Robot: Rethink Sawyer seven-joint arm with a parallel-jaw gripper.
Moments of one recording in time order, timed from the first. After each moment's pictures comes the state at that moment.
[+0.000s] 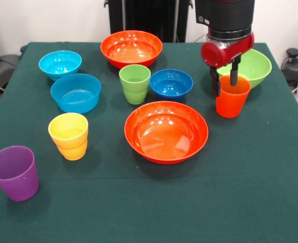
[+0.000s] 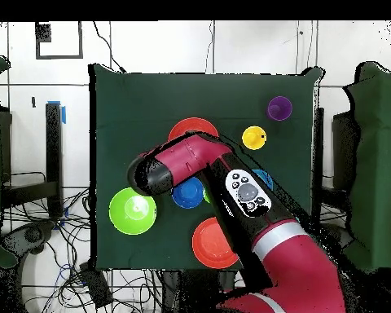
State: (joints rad) arm -0.48 -0.63 0.65 1.72 -0.70 0.58 1.54
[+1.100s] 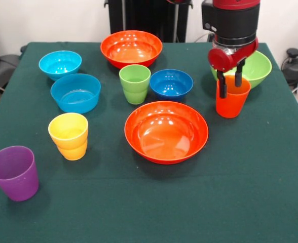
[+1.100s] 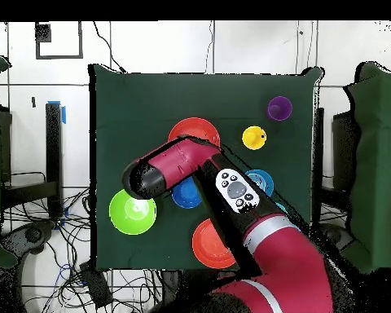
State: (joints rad) arm -0.45 -0.59 0.65 1.73 -0.72 0.58 1.54
